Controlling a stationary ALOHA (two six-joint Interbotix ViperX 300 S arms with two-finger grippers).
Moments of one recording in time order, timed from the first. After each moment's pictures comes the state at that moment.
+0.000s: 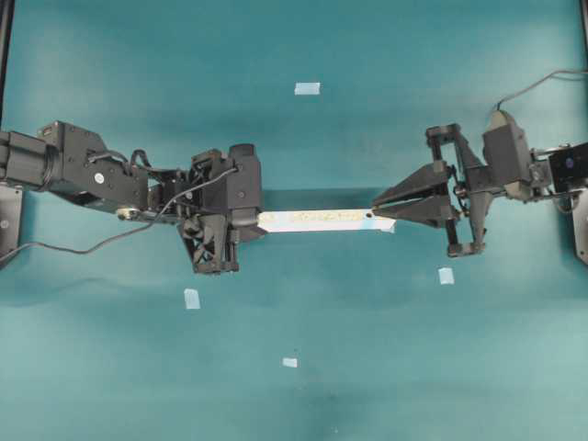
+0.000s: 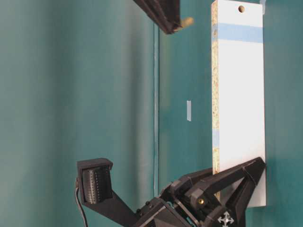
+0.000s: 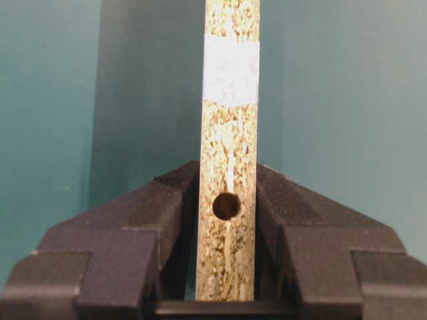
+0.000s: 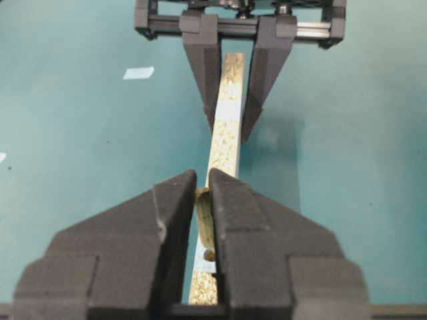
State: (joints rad) left arm 0.01 0.17 0.75 -0.06 -0.07 0.00; right arm -0.22 0.08 1.19 -0.38 -1.22 0.31
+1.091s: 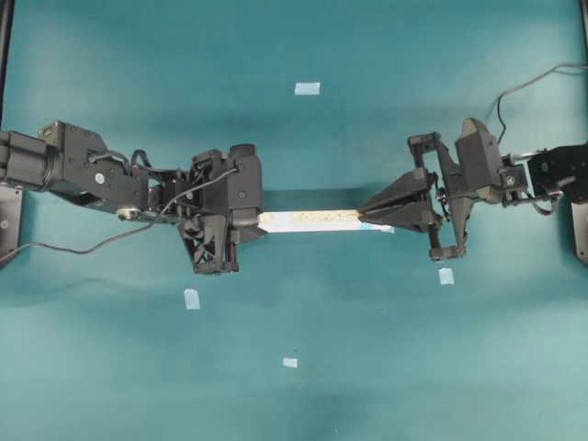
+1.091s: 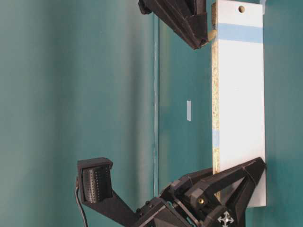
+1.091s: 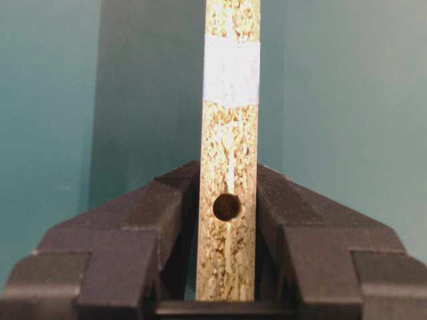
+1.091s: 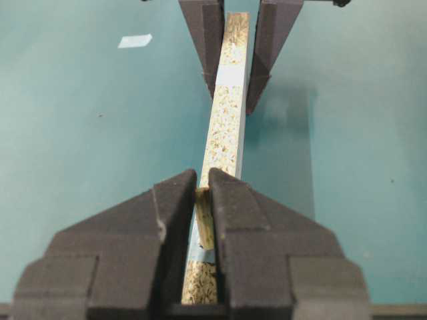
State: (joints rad) left arm 0.01 0.17 0.75 -0.07 -0.06 0.00; right arm -0.21 0.18 1.14 -0.38 -1.21 0.31
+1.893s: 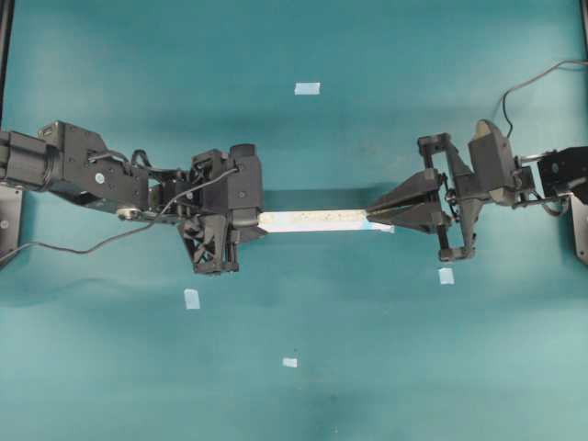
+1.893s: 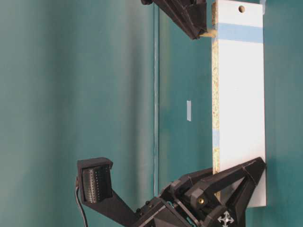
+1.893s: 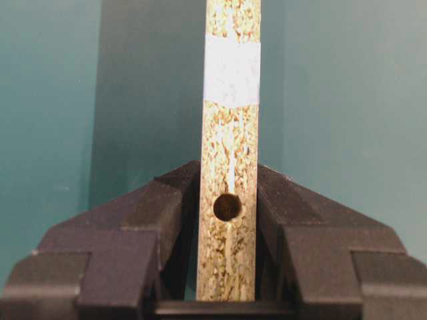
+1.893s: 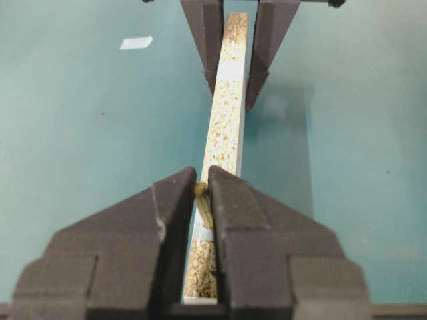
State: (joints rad) left arm 0.01 0.17 0.74 -0.07 -0.06 0.00; right arm -0.21 0.16 1.18 -0.37 -1.13 0.31
